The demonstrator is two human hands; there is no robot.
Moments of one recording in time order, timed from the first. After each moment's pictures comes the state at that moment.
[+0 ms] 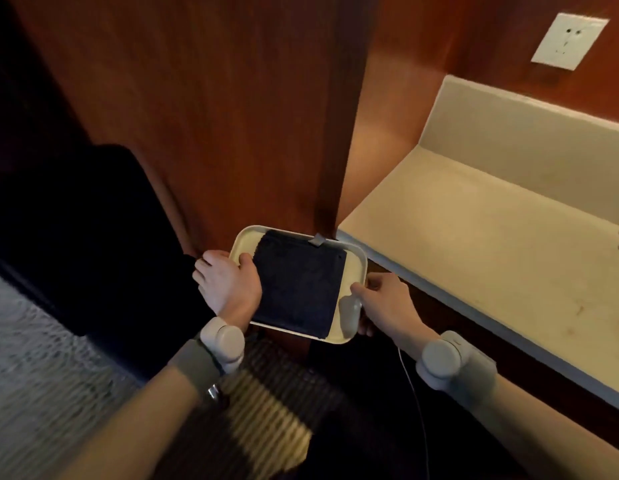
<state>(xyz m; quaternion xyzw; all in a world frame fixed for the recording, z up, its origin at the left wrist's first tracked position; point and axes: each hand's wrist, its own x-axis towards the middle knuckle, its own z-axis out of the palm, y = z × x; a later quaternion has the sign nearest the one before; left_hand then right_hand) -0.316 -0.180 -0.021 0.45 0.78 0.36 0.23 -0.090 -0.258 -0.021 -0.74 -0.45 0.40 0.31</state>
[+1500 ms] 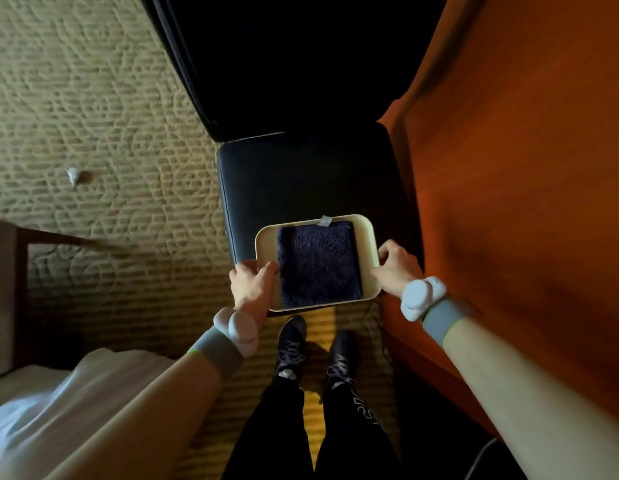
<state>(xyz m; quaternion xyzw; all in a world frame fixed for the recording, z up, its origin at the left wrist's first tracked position) -0.601 -0.047 -0.432 -0.06 0.84 0.30 0.44 -0.414 0.123 -0.433 -0.61 -0.68 0.36 -0.19</state>
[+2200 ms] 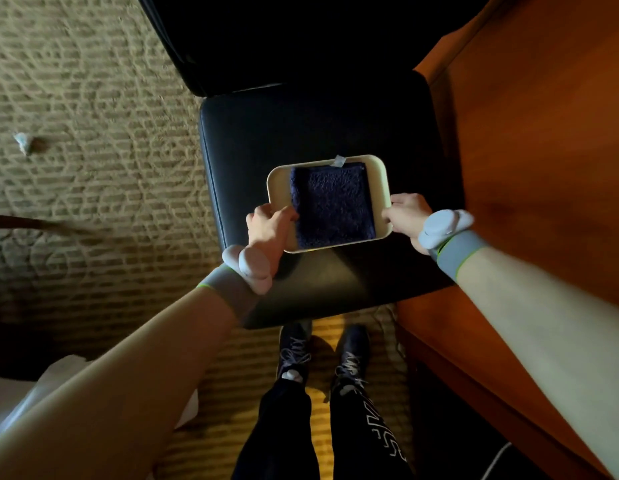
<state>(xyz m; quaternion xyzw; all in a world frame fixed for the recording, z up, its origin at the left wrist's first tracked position) -0.664 0.031 -0.562 -0.04 0.79 0.37 0.50 -0.477 0.203 -0.590 -0.67 -0.58 0.45 -0.13</state>
